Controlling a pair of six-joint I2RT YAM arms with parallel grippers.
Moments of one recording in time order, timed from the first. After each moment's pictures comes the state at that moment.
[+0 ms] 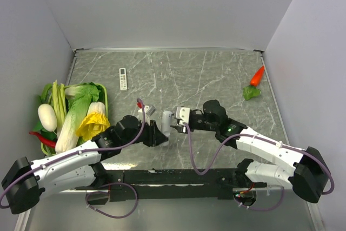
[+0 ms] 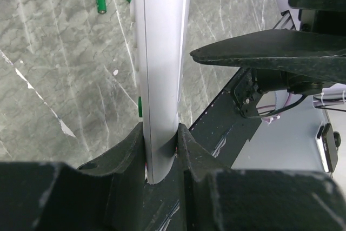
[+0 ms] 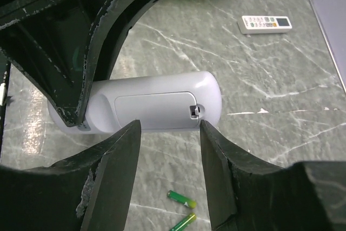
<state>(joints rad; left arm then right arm) -0.92 0.90 0.46 0.02 0.16 -0.69 0.82 1.05 0.63 0.13 -0.45 -0.53</state>
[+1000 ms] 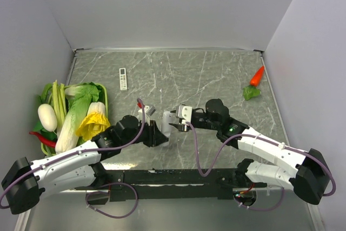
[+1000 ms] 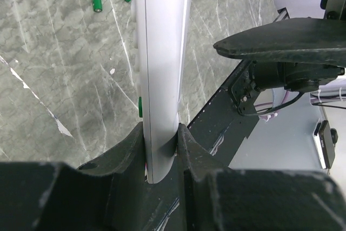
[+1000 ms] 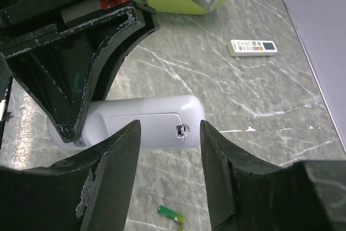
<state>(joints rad) -0.91 0.90 0.46 0.02 0.18 -0.69 0.82 1.04 0.64 0.17 -0.49 -0.53</state>
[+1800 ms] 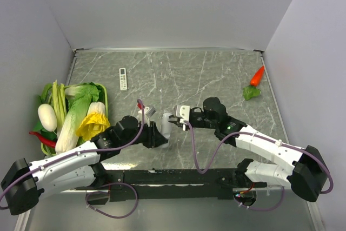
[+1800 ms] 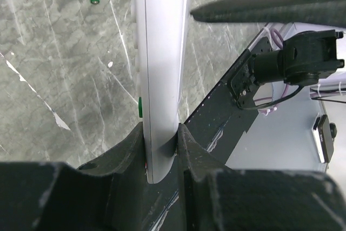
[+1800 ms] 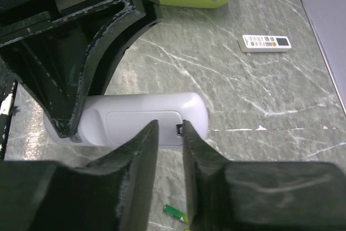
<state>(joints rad) -0.91 0.89 0.46 -0.01 0.19 -0.69 0.81 1.08 0.66 0.14 -0.52 -0.53</state>
